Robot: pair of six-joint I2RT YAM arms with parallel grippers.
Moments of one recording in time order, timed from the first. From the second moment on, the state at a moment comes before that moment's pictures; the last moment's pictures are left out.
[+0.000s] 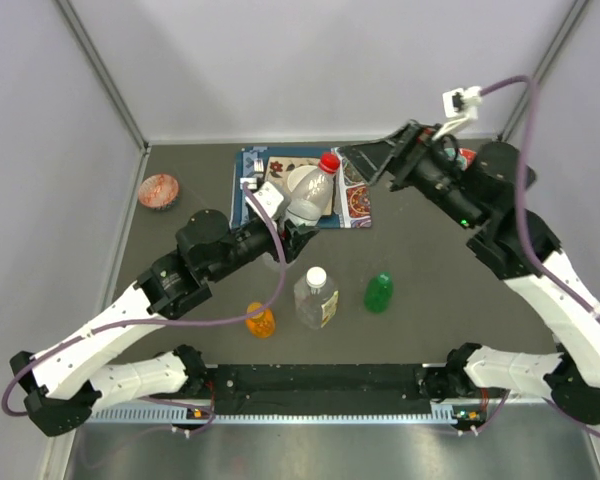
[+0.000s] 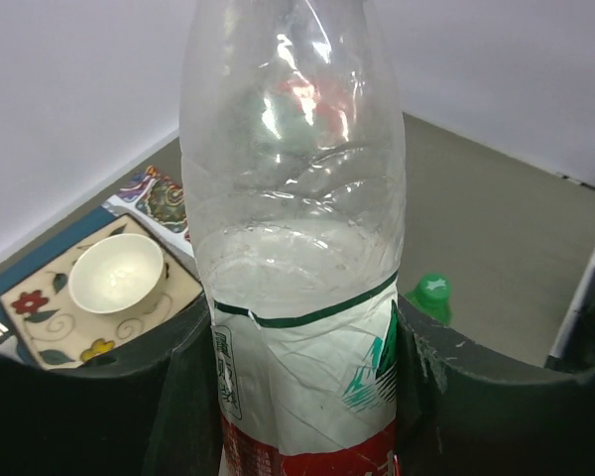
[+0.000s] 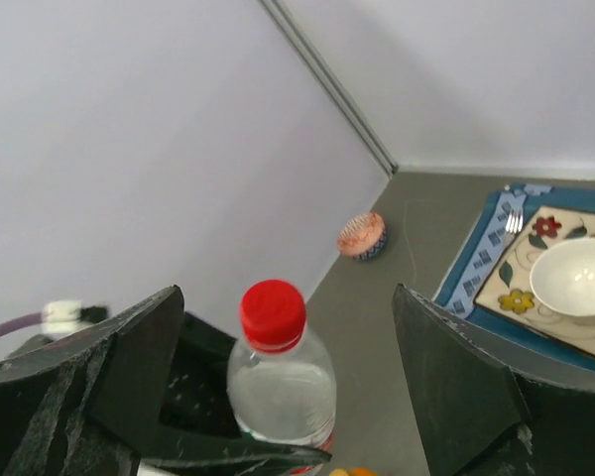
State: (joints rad) left arm -0.89 0.95 1.10 -0.18 0.04 0.00; right arm 0.74 1.06 1.53 -0.29 0.00 0.64
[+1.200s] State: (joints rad) left arm -0.97 1.00 1.10 -0.22 -0.15 0.08; right arm 0.76 1.22 1.53 -0.32 -0.03 0.64
